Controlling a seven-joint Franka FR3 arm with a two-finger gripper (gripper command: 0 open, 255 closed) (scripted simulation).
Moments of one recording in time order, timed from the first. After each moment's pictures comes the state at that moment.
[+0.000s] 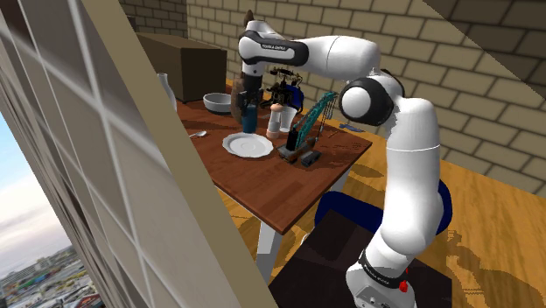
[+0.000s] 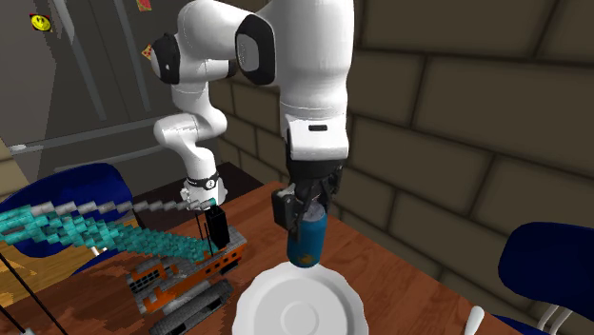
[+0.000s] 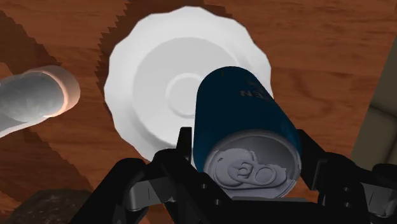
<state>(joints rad) -0.12 0.45 -0.02 -1.20 0.01 1.66 -0.20</state>
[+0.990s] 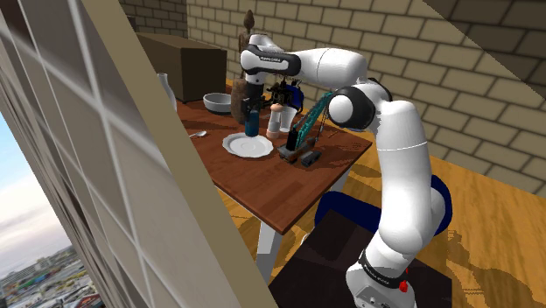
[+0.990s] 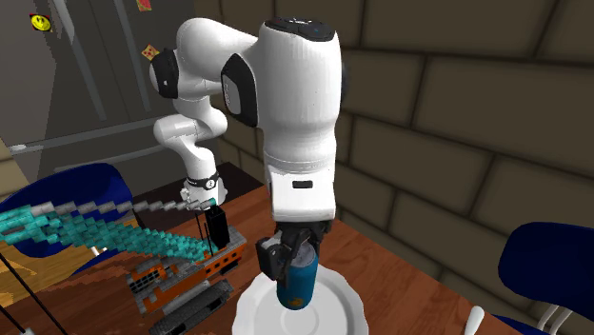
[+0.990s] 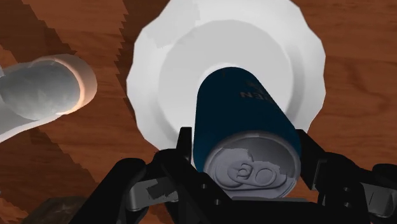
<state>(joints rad) -0.18 0.58 -0.04 -1.11 0.02 1.69 -0.27</state>
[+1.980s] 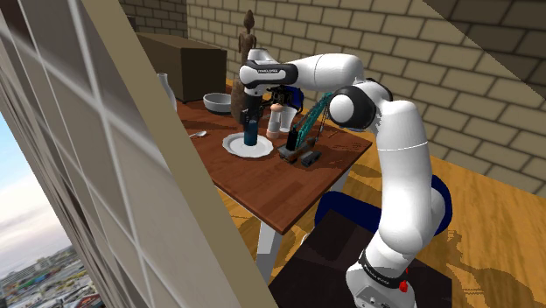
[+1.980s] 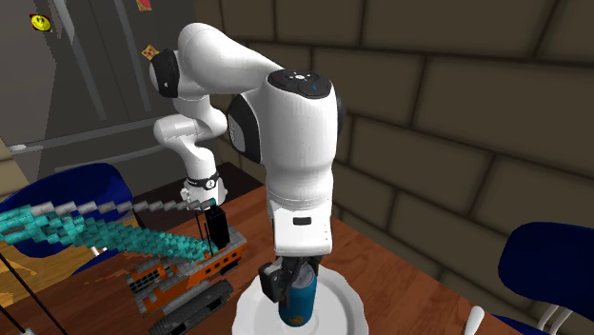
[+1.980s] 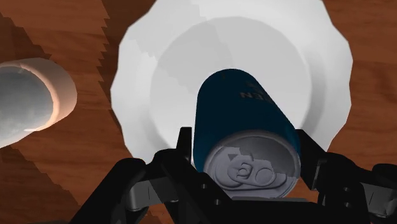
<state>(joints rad) -0.18 0.57 -0.03 -1.25 0.02 1.82 -0.27</state>
